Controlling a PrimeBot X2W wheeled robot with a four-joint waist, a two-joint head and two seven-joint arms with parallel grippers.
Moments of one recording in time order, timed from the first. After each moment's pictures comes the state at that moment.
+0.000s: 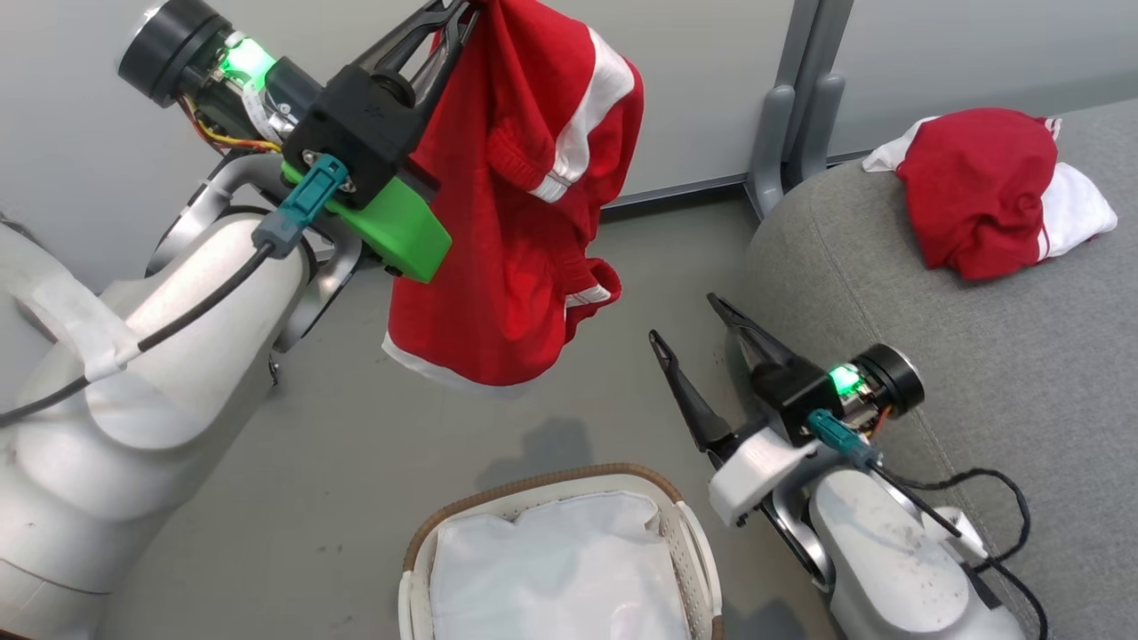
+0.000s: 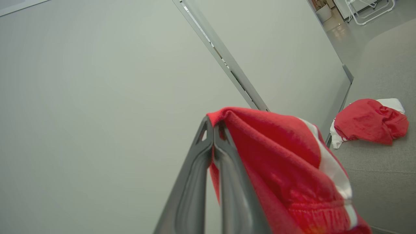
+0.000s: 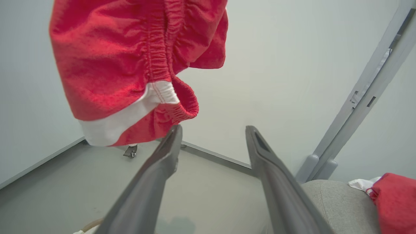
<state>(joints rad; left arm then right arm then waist) -1.02 0.45 -0.85 0.22 -0.34 -0.03 -0.12 -0.39 -0.05 0.37 0.37 0.01 0.13 -0.26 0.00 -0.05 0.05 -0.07</state>
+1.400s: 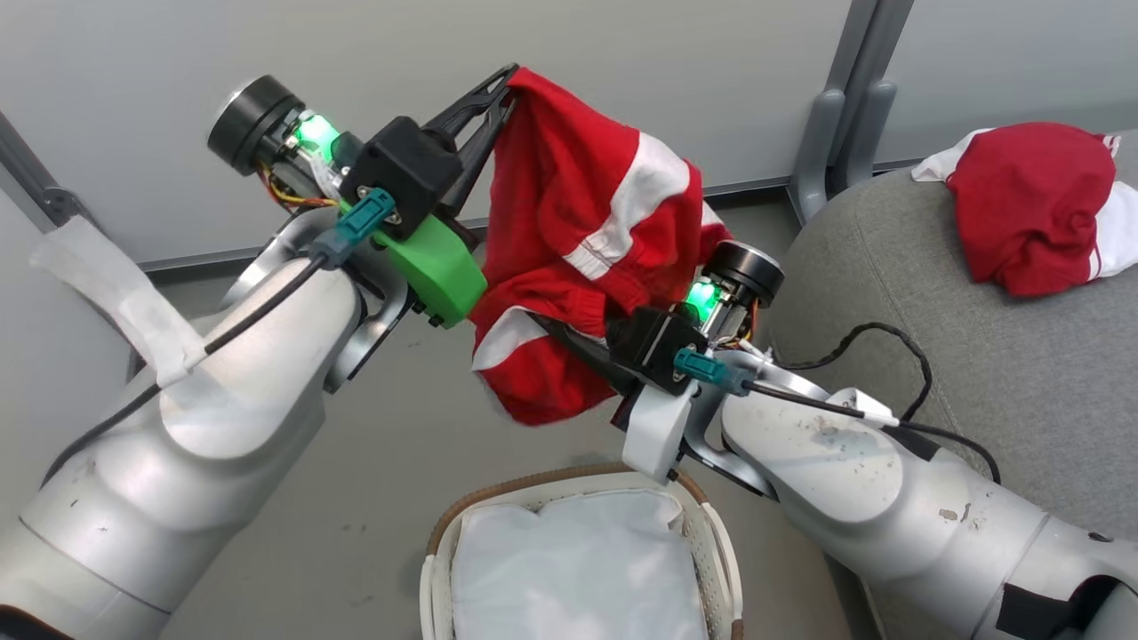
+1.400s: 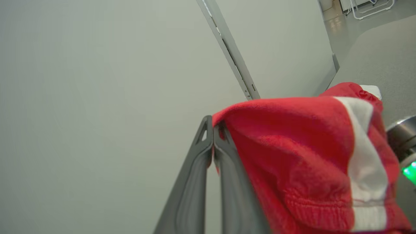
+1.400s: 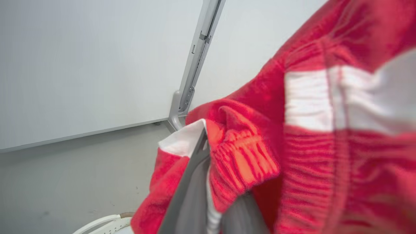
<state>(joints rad) -0.97 0.37 -0.91 0.35 -0.43 -0.05 -0.15 -0.87 -0.17 1.06 0.52 0.39 0.13 -0.26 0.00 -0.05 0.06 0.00</state>
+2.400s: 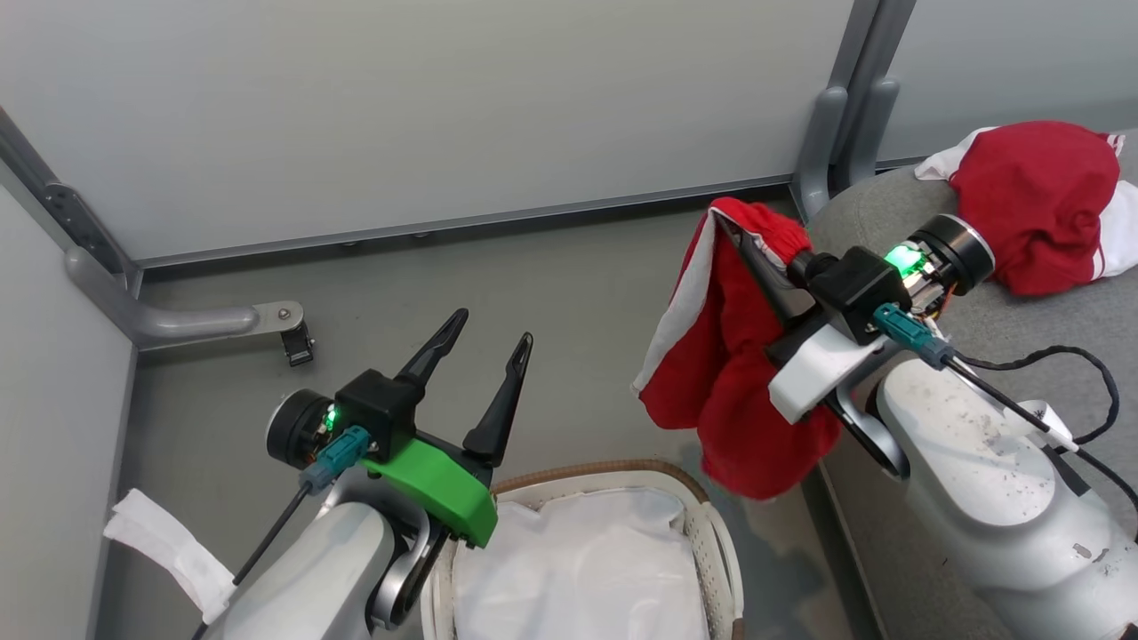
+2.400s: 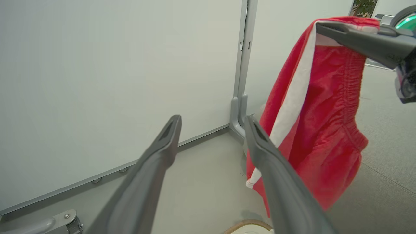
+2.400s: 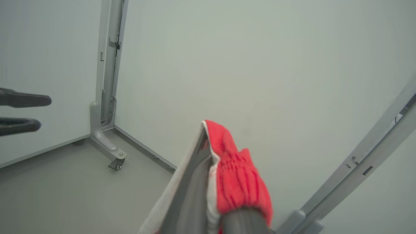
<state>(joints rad) -0.46 0.29 -0.76 0.32 -0.60 0.01 -0.26 -0.64 -0.27 0.54 0.37 0.17 0.13 -0.26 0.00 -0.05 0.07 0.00</state>
